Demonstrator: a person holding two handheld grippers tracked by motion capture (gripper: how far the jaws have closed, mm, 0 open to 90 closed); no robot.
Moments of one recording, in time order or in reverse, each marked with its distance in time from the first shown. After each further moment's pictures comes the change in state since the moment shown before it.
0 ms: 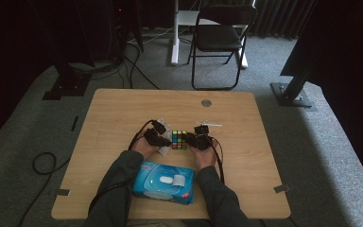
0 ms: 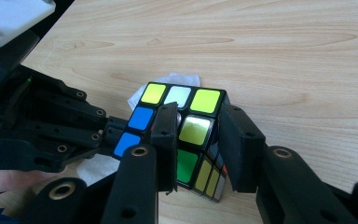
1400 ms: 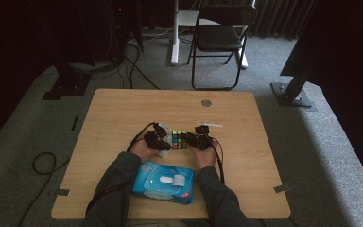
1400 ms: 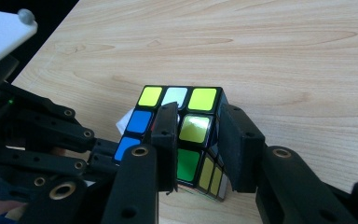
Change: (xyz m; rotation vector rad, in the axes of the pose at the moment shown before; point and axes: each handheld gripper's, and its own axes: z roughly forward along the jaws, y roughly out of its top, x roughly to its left) left arm -0.011 -0.005 -0.008 0.036 -0.004 0.086; right arm -0.002 -0.001 0.000 -0.005 0.011 0.021
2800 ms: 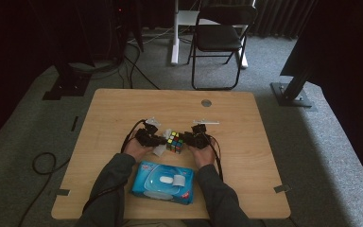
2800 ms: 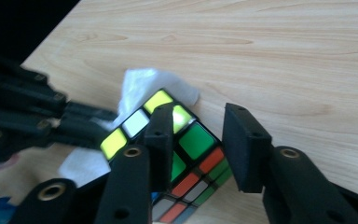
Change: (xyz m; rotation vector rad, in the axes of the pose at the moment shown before) left arm 0.009 -0.014 -0.024 -0.175 -0.030 -0.068; right arm 0.004 0.005 0.006 0.027 0.031 -0.077
